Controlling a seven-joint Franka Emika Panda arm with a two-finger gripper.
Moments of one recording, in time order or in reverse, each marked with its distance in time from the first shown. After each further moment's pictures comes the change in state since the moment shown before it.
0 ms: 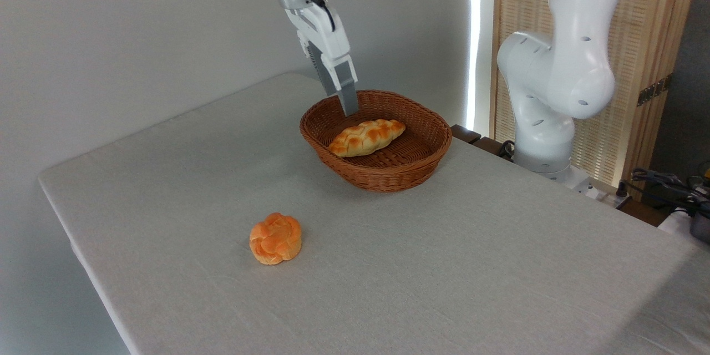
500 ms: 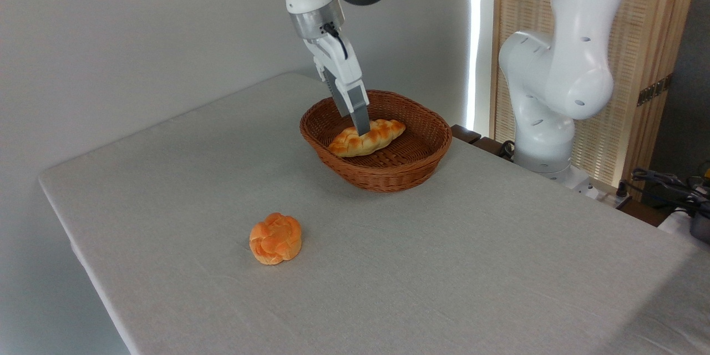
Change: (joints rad) arm -0.038 -0.005 -0.055 -0.164 -0.001 0.147 -0.025
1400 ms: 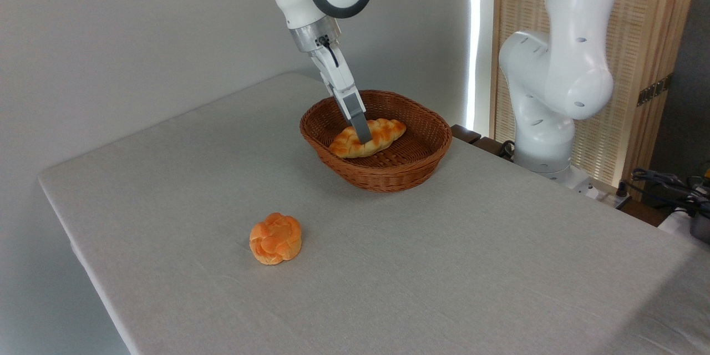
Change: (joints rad) arm -0.003 0.084 -0.148 -0.010 0.075 0.022 -0.073
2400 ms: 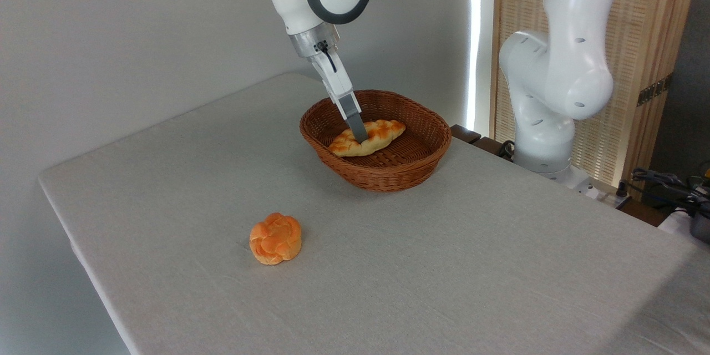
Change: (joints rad) arm 0.000 0.027 -0.007 -0.002 0.012 0.018 0.000
